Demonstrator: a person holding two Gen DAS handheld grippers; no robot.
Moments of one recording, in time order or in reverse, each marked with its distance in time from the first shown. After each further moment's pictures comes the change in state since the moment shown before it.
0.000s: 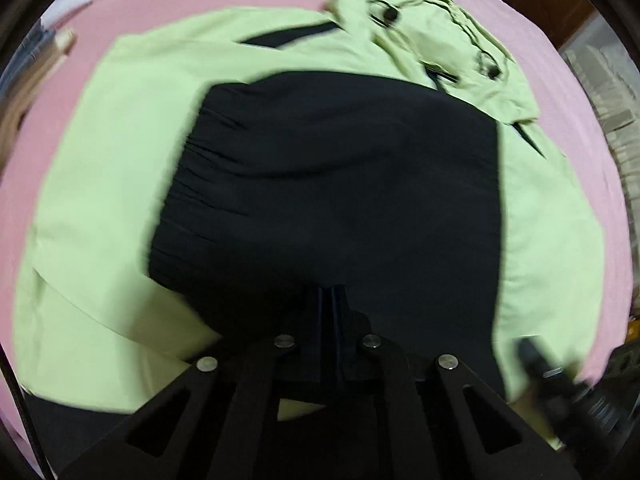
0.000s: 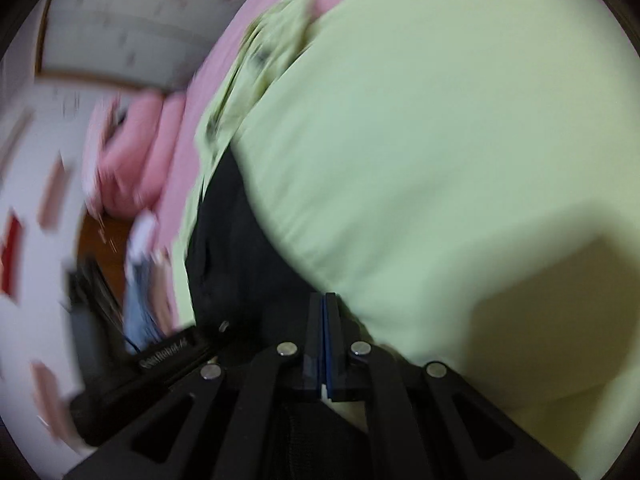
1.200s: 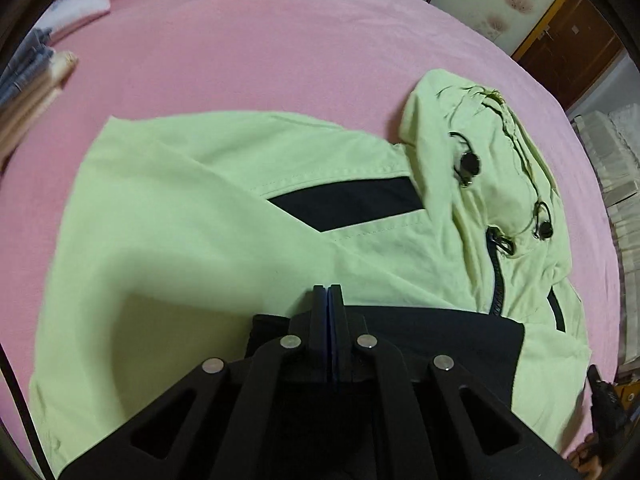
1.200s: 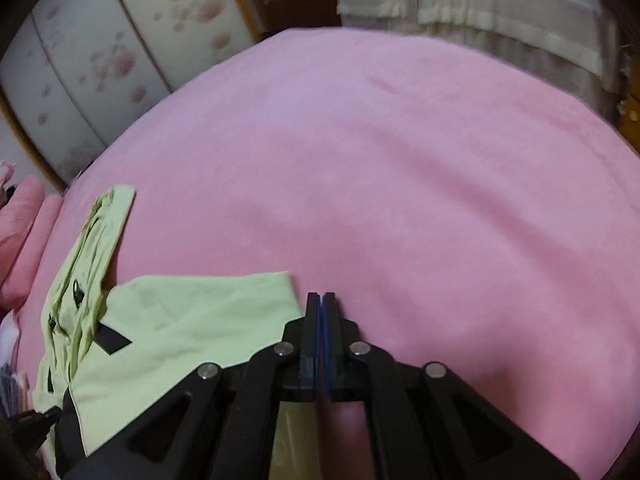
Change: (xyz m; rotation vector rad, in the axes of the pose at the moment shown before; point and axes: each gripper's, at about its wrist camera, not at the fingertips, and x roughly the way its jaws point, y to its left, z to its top) left arm 0.002 0.032 0.099 -0.113 -0.173 -0.038; right arm -0.042 0.012 0.138 -0.174 -0.509 -0.513
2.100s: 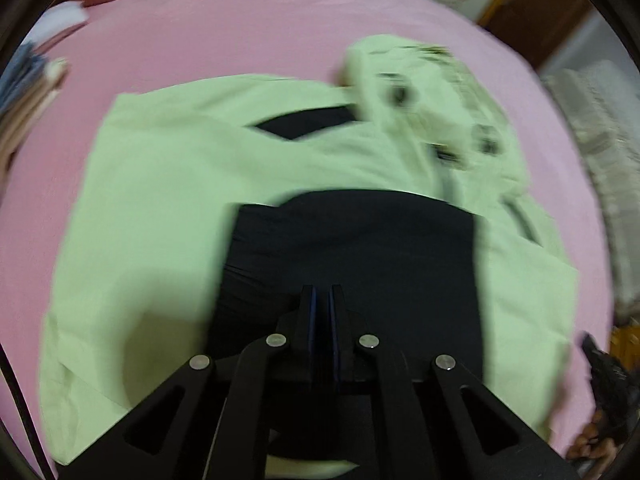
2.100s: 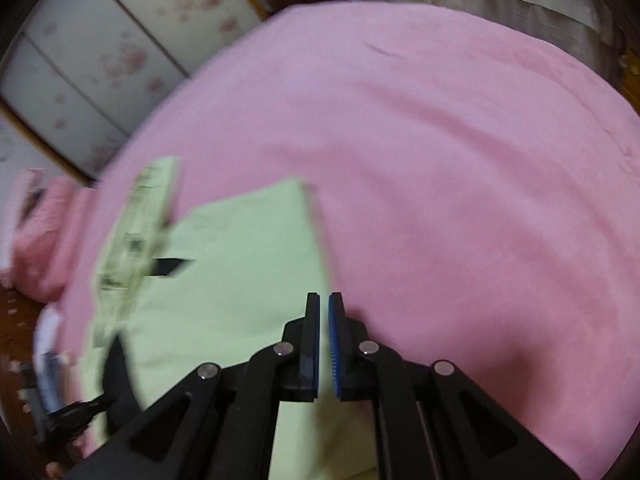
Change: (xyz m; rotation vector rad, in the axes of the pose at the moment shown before) left arm -0.041 -0.026 -0.058 0.124 0.075 -0.110; right arm -0.063 -0.017 -0.049 0.042 0.142 0.187
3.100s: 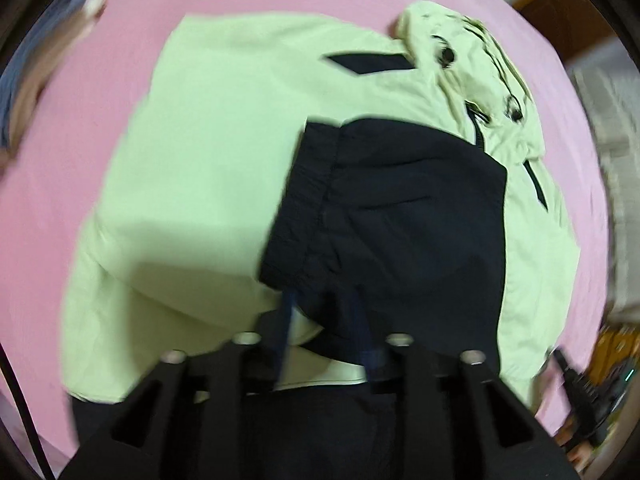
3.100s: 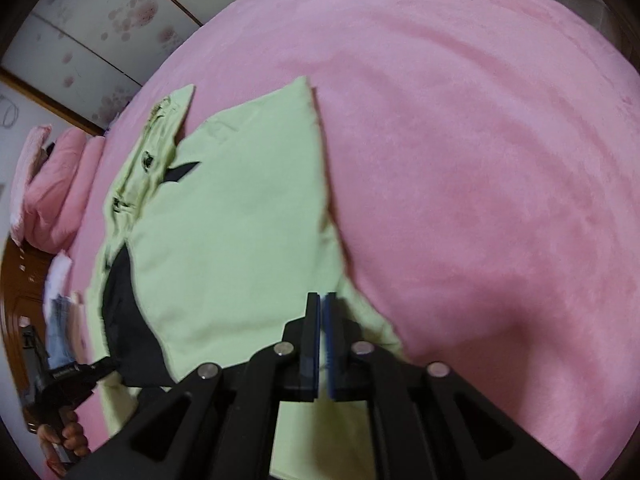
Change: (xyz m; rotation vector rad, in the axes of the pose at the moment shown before) left arm -0.030 0.022 -0.015 -0.063 0.195 0.101; right arm -0.010 -0.035 -0.034 0.003 0.250 -0.022
